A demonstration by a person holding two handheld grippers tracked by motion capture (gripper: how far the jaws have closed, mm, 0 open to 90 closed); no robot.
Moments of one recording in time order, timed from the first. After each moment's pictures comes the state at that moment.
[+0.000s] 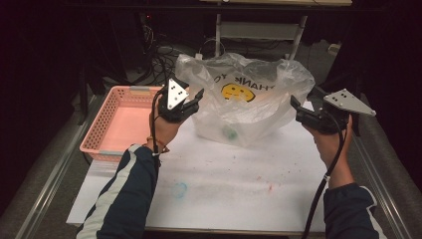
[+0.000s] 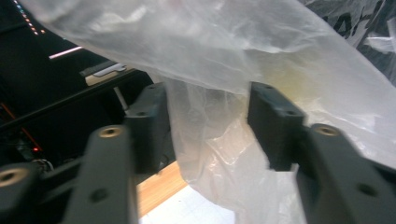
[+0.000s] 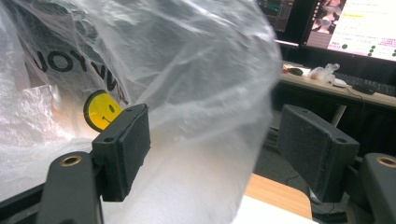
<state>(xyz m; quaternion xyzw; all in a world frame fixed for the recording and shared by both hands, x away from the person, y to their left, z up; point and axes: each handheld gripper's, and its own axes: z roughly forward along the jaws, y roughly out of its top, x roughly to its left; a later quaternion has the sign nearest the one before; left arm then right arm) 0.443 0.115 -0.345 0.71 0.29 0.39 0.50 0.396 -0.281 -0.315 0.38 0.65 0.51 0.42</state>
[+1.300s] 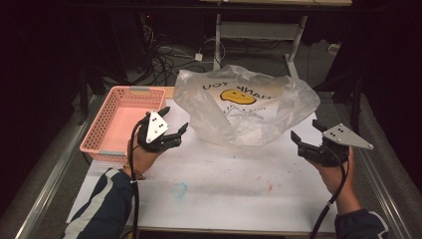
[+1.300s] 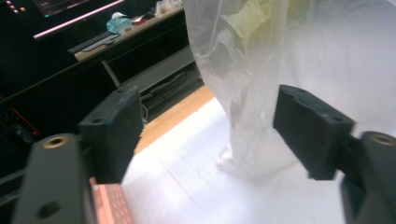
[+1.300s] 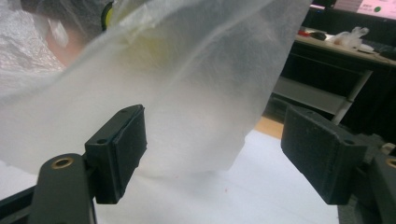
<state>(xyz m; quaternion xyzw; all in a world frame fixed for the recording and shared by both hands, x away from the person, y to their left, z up) 0.376 0.168 -0.390 0.76 0.26 0.37 0.47 0.349 -0.298 -0.376 0.37 0.70 0.47 0.38</state>
